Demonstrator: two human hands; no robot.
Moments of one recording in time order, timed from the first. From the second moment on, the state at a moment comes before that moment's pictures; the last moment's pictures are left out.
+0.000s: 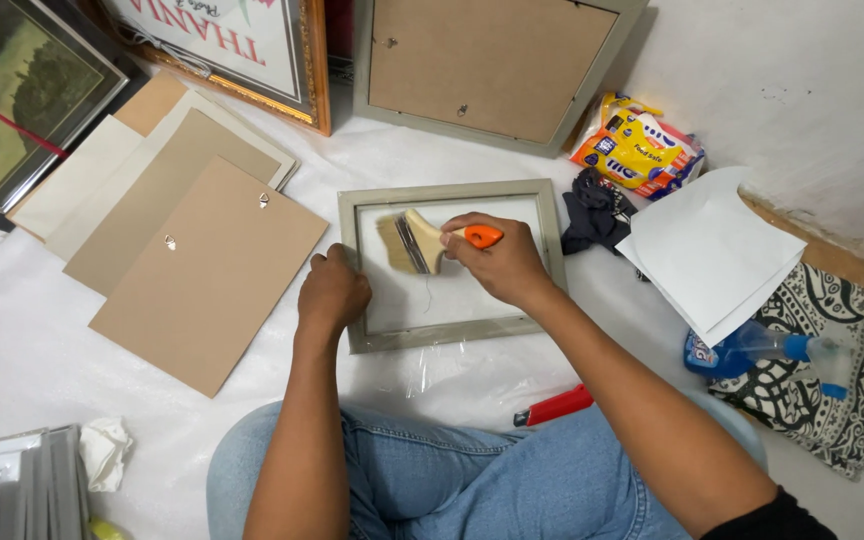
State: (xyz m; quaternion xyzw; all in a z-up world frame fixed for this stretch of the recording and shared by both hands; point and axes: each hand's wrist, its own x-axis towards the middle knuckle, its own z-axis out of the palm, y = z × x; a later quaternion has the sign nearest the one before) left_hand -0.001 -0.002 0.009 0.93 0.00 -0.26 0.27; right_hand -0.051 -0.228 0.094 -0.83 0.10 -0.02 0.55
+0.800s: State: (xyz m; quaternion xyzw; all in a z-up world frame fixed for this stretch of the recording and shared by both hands) left_hand 0.000 -0.003 0.007 0.92 0.02 -0.26 0.27; right_hand -0.050 -0.325 0.104 -0.94 0.23 -0.01 0.24
